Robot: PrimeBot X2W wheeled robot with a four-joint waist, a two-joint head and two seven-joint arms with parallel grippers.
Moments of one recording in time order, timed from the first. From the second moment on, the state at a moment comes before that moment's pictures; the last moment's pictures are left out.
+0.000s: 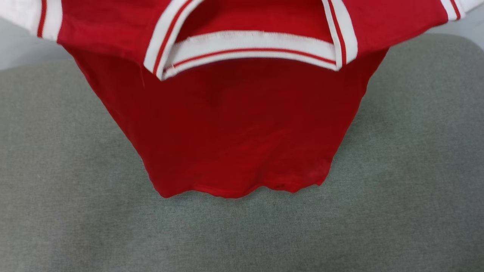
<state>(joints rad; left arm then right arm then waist) -0.46 0.94 0.04 -0.50 -0.72 0.32 0.18 -0.77 -0.52 -0.09 -0.22 0.63 0.13 0.72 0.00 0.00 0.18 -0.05</state>
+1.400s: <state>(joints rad) -1.35 0.43 -0.43 0.62 -0.60 0.03 -0.17 -1.34 -0.59 0.31 0.54 0.40 0.13 0.25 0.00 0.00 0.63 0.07</state>
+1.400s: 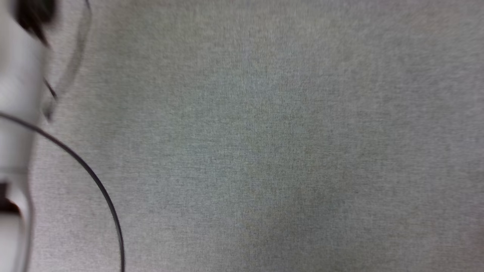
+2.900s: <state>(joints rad) 0.07 0.81 -0.58 0.00 -0.78 0.25 0.11 -0.03 -0.60 0.10 0.13 0.73 0.13 0.60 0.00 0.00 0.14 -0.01</state>
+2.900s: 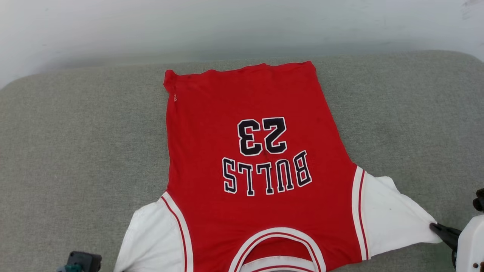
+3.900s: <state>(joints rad) 0.01 0.77 -0.65 -0.42 -0.69 0.25 0.12 -0.57 -0.56 0.00 -0.01 0.63 0.13 0.98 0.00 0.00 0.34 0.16</state>
